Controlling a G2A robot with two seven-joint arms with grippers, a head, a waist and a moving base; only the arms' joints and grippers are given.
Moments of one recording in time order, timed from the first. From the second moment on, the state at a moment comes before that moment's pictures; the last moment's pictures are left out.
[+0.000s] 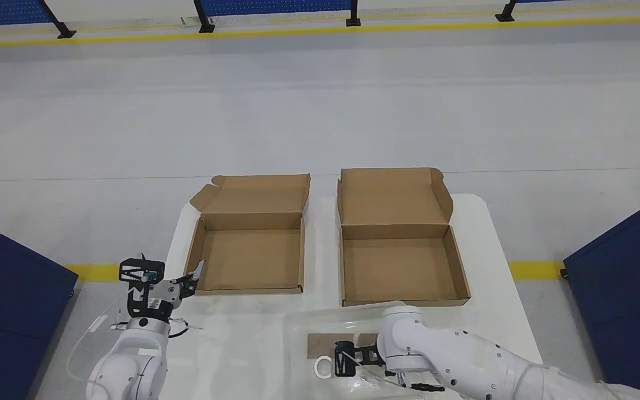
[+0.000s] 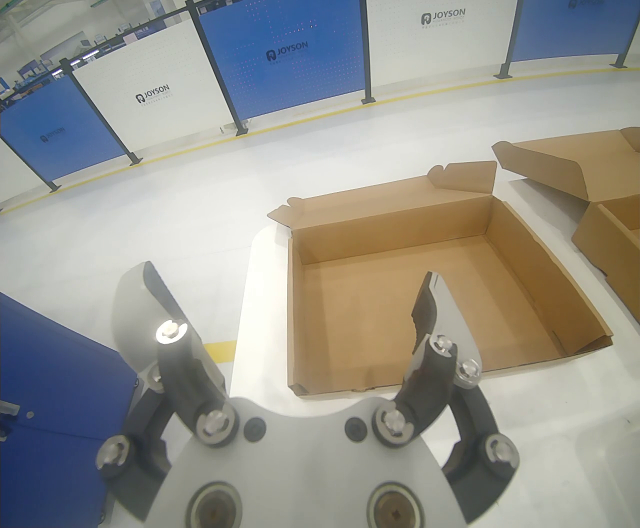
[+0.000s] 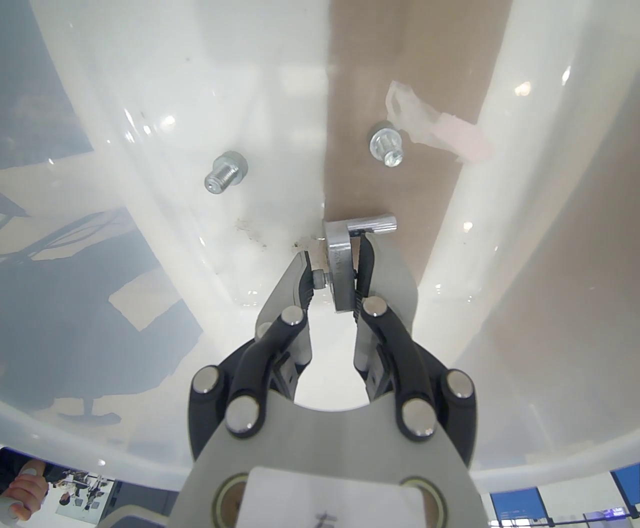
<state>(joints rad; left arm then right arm) 1.73 -1.15 -1.60 -1.80 1.33 0.00 0.00 -0.91 -0.95 0.34 -1.76 -1.00 -0.44 1.37</state>
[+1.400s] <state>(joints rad) 1.73 -1.15 -1.60 -1.80 1.33 0.00 0.00 -1.06 -0.82 0.67 -1.81 -0.77 -0.65 1.02</state>
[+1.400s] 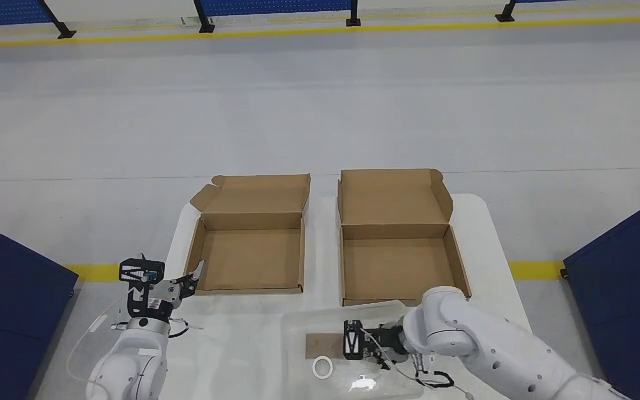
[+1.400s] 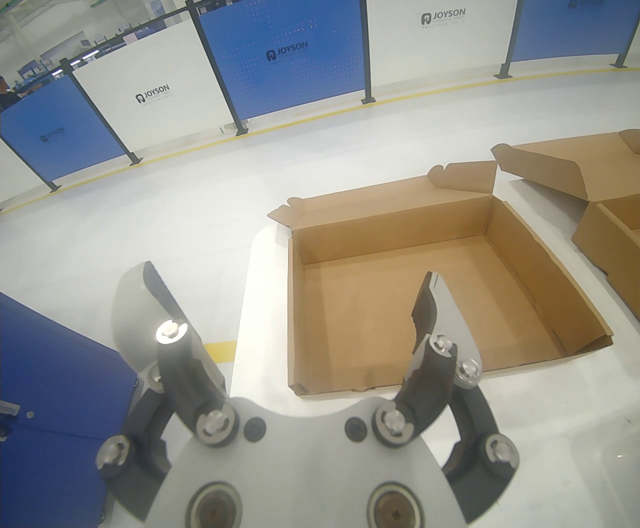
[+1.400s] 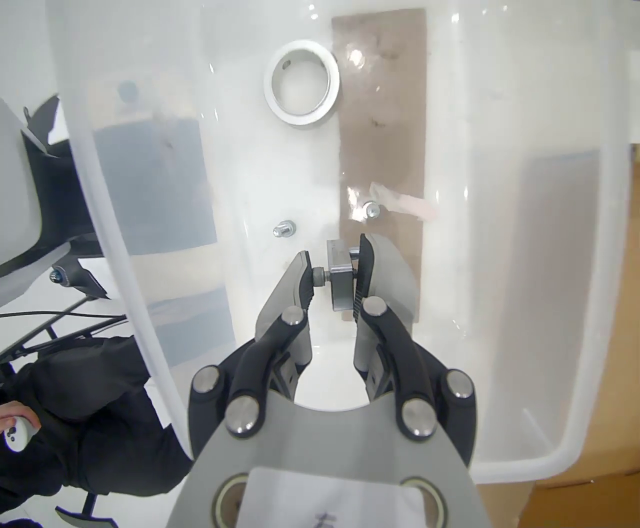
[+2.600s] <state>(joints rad) 1.73 -1.15 -1.60 -1.80 1.33 0.00 0.00 -1.23 -0.66 0.97 -1.74 0.00 -1.01 0.78</state>
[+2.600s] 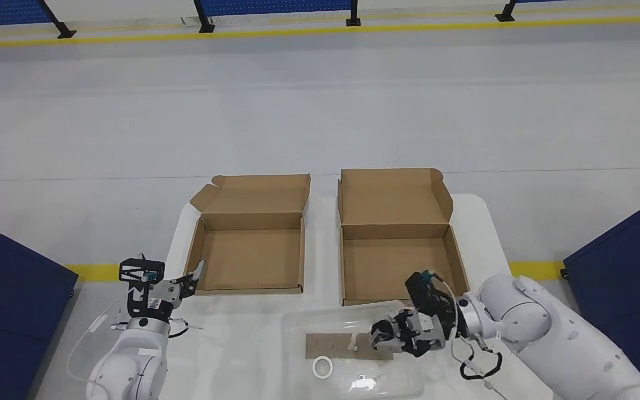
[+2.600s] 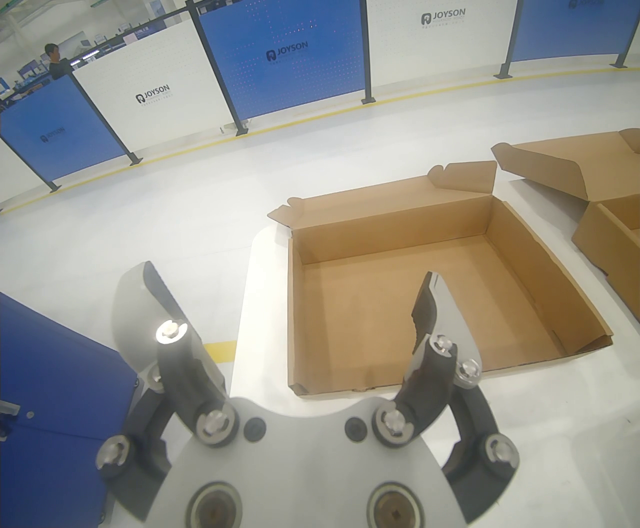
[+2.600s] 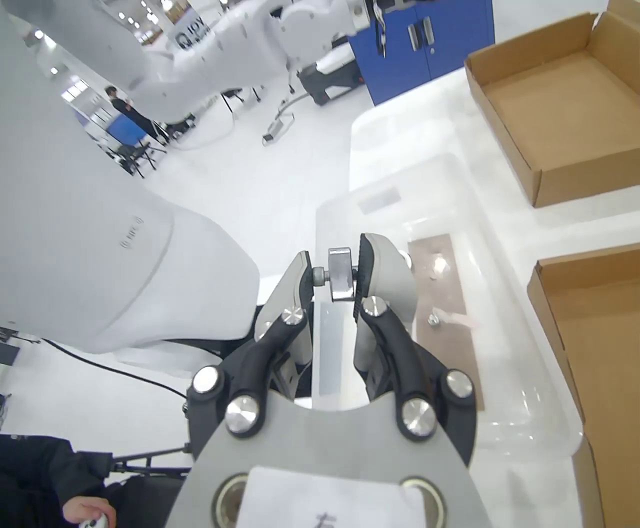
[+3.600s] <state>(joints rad) 1.73 -1.15 -1.60 -1.80 1.33 0.00 0.00 -1.22 -0.58 1.00 -1.84 0.49 -1.01 0.78</state>
